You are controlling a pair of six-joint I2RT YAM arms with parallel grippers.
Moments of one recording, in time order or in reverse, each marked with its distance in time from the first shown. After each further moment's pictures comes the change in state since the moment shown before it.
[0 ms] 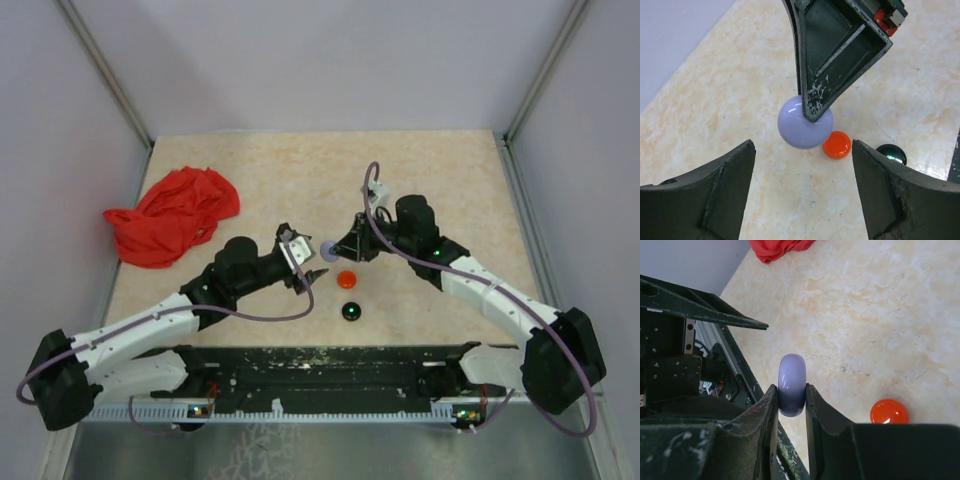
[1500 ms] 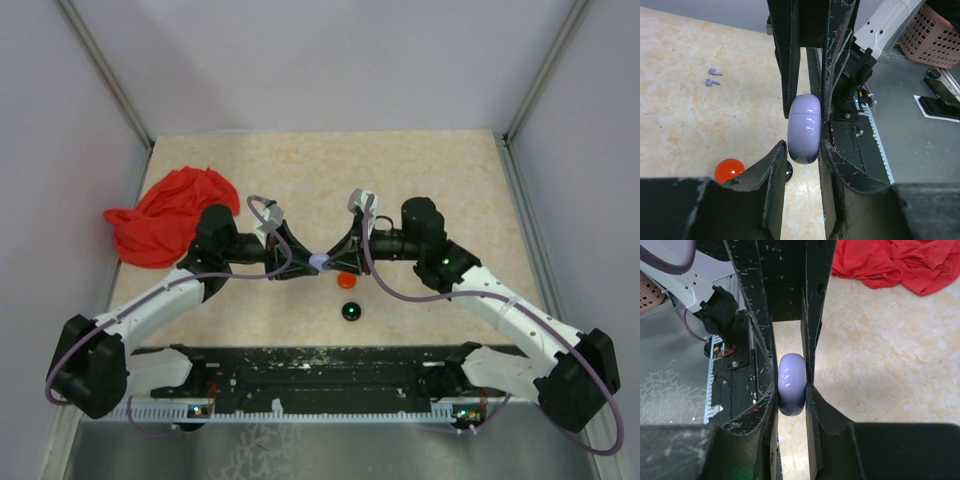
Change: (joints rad) left arm 0.365 0.130 0.034 0.261 0.977 -0.488; right arm 0.069 -0.138 0.040 -0.014 -0.249 -0.377
